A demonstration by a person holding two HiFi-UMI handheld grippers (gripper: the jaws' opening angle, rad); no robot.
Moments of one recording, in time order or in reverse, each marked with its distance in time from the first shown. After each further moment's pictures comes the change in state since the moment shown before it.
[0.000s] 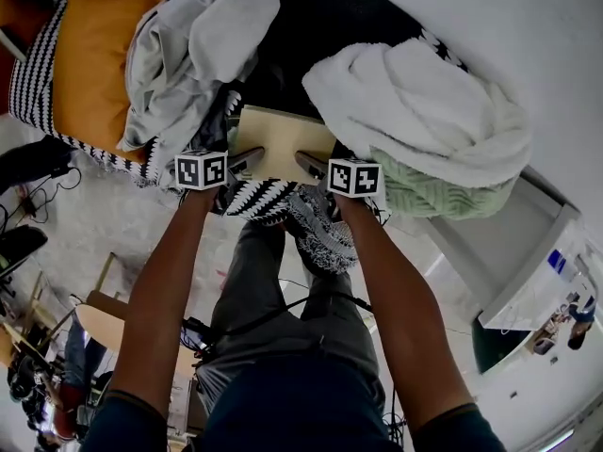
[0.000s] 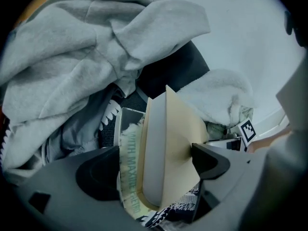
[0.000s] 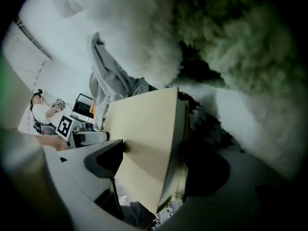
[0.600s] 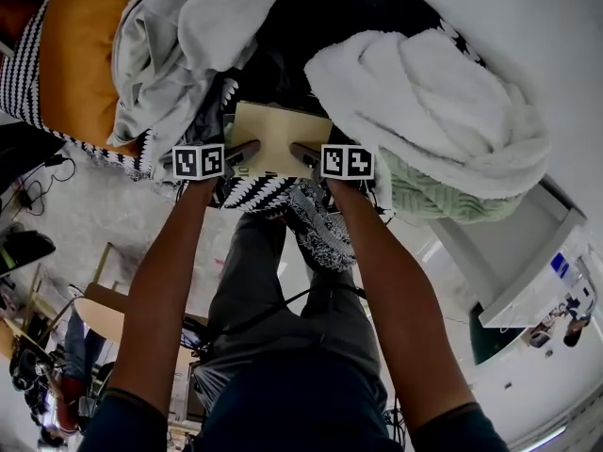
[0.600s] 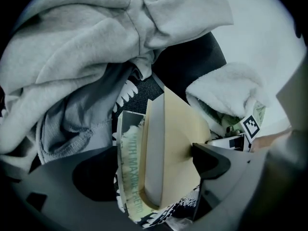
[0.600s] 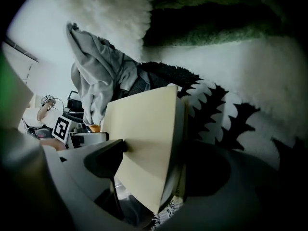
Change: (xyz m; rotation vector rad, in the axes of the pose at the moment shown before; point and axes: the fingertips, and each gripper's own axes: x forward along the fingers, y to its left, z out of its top) left arm 0.027 0.038 -0.030 -0.100 0.074 0.029; right arm 0.041 -0.021 -0.030 0.120 0.156 -0.041
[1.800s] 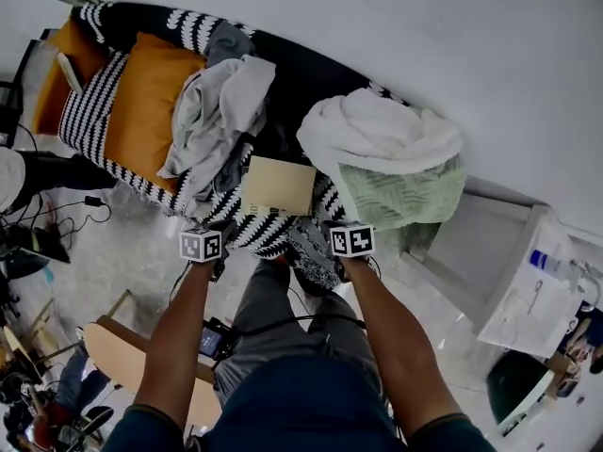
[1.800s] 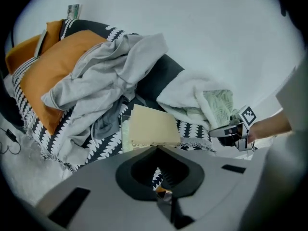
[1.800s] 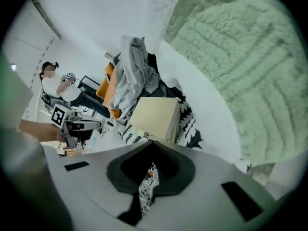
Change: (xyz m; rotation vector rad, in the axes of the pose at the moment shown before) left arm -0.164 -0.093 -0.084 0.188 -0.112 0.113; right arm -0.175 0.038 -0.083 -0.270 -0.068 -0.046
